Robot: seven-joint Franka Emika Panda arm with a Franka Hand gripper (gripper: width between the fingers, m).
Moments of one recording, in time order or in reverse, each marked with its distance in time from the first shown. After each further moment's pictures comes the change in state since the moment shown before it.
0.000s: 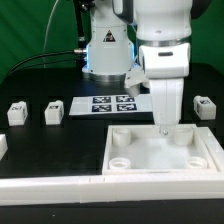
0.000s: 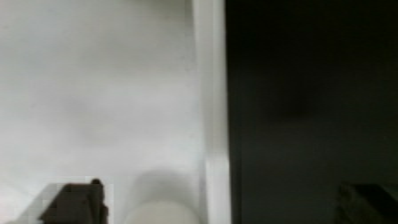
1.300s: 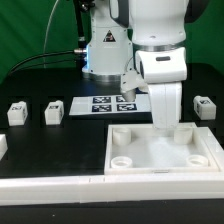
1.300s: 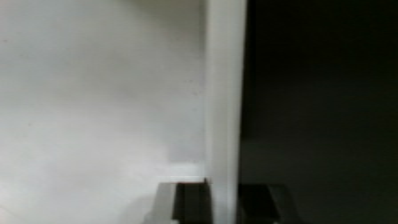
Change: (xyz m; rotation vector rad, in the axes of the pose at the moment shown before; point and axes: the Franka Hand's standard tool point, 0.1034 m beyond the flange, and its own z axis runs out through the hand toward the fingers) arm -0.010 0.001 0.018 0.014 0.008 -0.091
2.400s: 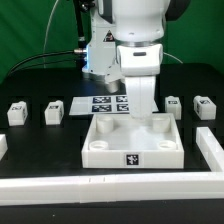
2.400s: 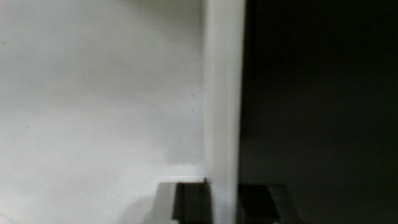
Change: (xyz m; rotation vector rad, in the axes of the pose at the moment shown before) arm -0.028 -0.054 0.003 0.016 -0.019 0.037
